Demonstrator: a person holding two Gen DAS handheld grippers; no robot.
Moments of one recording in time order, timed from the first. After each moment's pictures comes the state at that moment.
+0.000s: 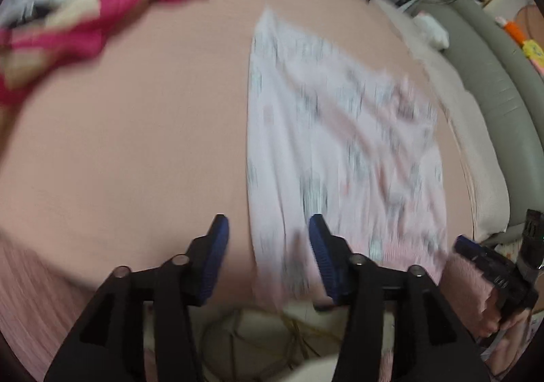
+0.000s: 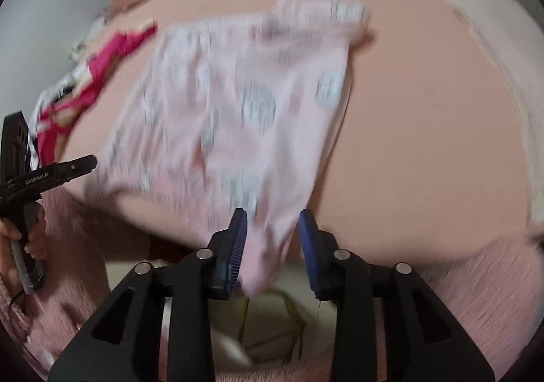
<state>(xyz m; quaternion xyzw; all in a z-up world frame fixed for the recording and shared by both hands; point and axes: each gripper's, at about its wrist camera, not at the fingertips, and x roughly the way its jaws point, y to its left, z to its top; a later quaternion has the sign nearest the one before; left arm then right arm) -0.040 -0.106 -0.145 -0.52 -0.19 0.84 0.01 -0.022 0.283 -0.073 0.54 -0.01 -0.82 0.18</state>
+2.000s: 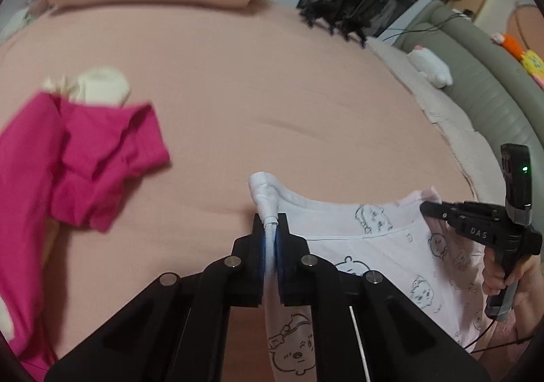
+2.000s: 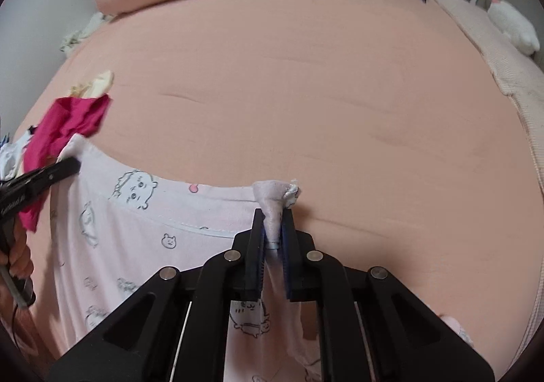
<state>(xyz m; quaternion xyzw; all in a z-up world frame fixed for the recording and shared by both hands) -0.285 -0.183 -0.185 -0.47 -0.18 0.87 0.04 -0.344 0.079 -0.163 0.55 0.07 -0.81 0.18</state>
